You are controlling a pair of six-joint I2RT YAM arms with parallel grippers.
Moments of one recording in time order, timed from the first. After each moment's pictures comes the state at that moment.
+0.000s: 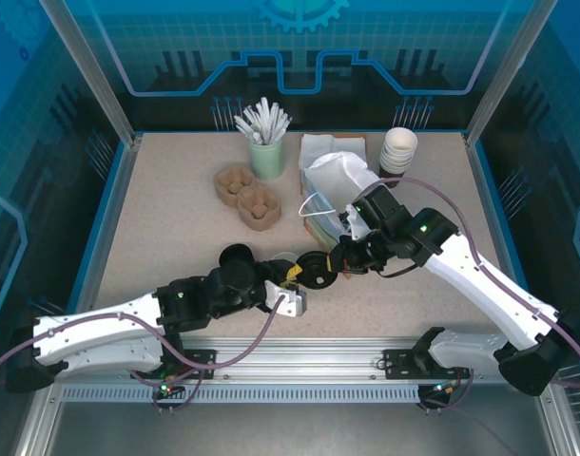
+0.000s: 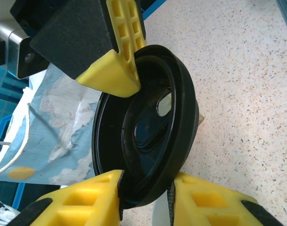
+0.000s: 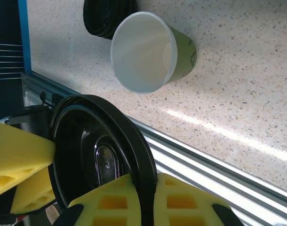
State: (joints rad) left arm -1.16 0.91 0.70 -0.21 -0.19 0.84; right arm 0.70 1.19 1.24 -1.11 -0.42 0.69
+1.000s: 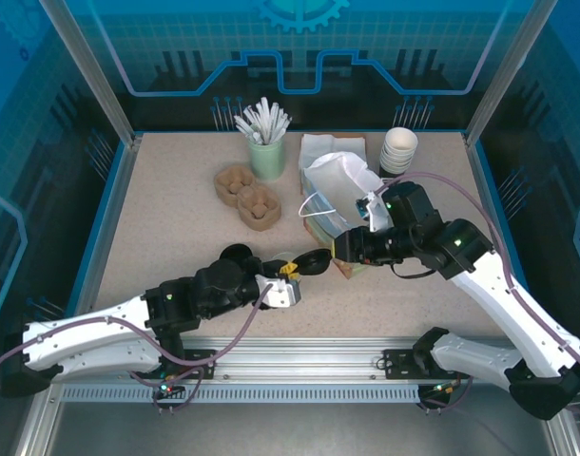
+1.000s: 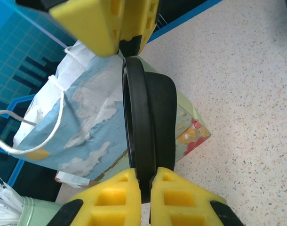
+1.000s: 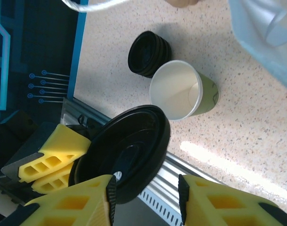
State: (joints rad) left arm -1.15 0.83 0.70 -0.20 -0.21 0.66; right arm 0.62 1.03 1.23 -1.01 -0.44 0.67
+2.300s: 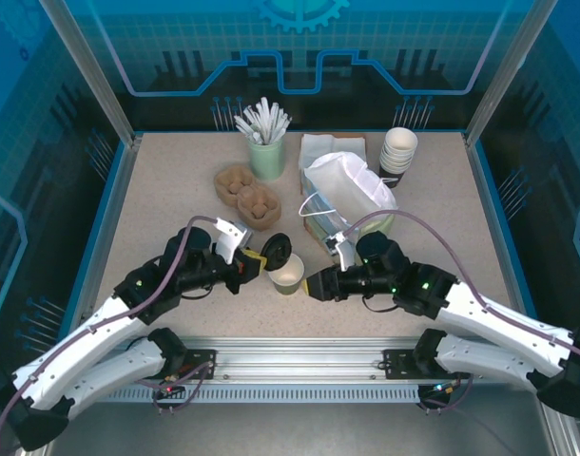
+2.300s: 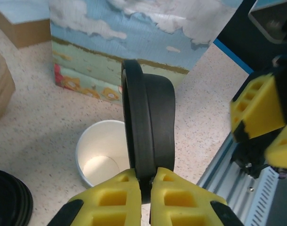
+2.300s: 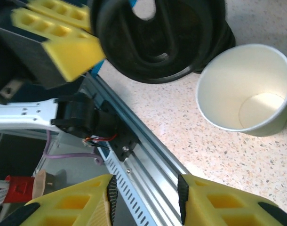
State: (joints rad) left arm -0.67 0.75 0.75 -0.52 0.27 -0.30; right arm 0.93 0.91 0.75 -0.40 -0.34 0.71
